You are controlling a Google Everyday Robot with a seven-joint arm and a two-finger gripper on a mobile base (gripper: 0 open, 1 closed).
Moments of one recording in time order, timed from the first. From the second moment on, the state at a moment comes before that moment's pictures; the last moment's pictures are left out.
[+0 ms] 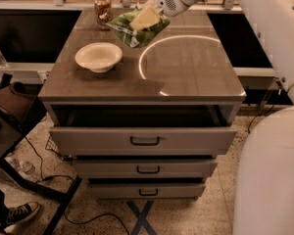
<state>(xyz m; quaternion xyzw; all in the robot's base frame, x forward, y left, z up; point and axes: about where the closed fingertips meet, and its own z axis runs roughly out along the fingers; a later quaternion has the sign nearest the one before) 0.745 -0.006 0.980 -0.52 0.72 0.16 0.43</state>
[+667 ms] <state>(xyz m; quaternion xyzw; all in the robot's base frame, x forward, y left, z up) 0.752 0.059 0.974 -0.58 0.69 0.13 0.42</state>
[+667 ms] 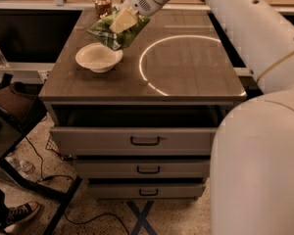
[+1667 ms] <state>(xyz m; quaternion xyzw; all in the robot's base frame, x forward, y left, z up) 0.748 0.106 0.957 -0.62 0.66 0.12 0.41</state>
